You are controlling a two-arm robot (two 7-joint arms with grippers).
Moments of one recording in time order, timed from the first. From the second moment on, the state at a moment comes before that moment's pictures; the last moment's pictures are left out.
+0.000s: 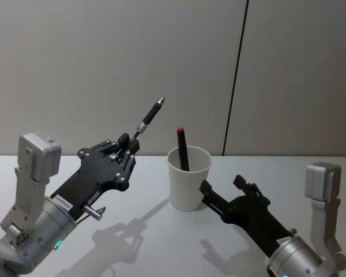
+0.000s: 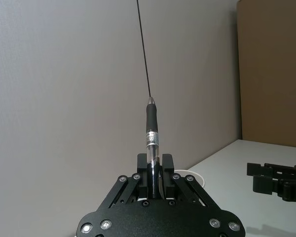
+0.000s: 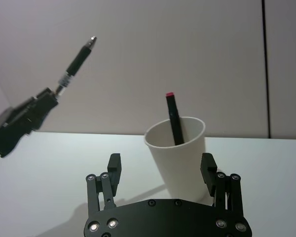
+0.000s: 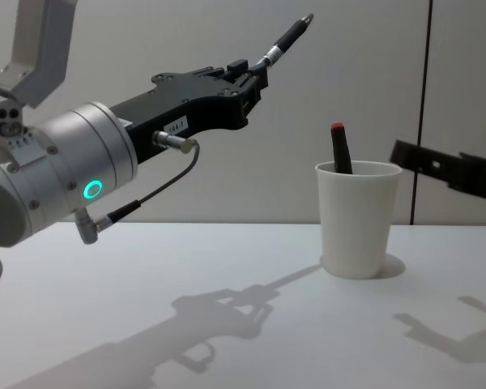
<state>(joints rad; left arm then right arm) -0.33 0.22 0.34 -1.51 -0.31 -0.19 -0.42 0.00 0.27 -0.19 -1.78 0.52 0.13 0.19</state>
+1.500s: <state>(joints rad) -0.33 0.21 0.34 -1.51 -0.31 -0.20 -0.43 0.16 0.10 -0.16 -1.73 0.92 0.29 0.22</state>
